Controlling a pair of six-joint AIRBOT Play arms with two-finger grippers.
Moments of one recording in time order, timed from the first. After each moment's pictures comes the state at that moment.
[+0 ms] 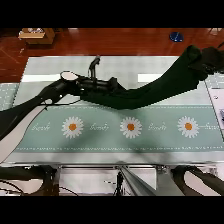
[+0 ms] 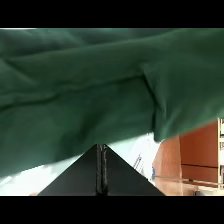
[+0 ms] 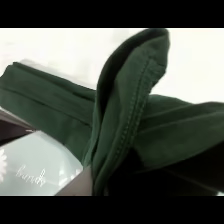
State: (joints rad) left arm -0.47 -1.60 1.18 0.15 -0.86 -1.04; right arm -0.20 -1.12 1.47 -0.99 1.46 1.45
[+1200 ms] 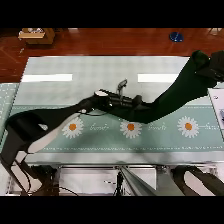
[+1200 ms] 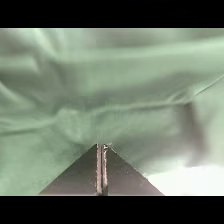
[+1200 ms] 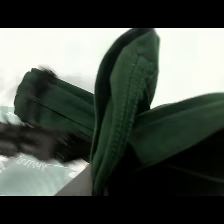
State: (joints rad) left arm -0.64 -1.87 1.27 -0.17 -0.92 -0.95; right arm -0.20 -1.04 1.47 -1.06 1.54 1.54
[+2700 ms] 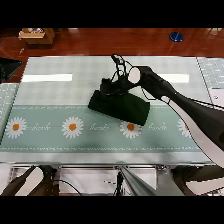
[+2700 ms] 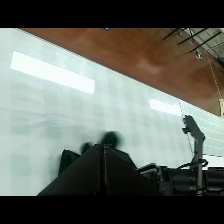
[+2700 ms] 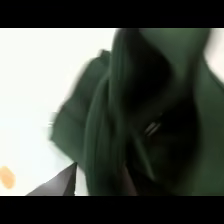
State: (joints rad) left arm 0.53 -0.96 1.01 0.40 -1.19 -1.05; right arm 0.58 -1.68 1.47 -1.10 0.85 1.73
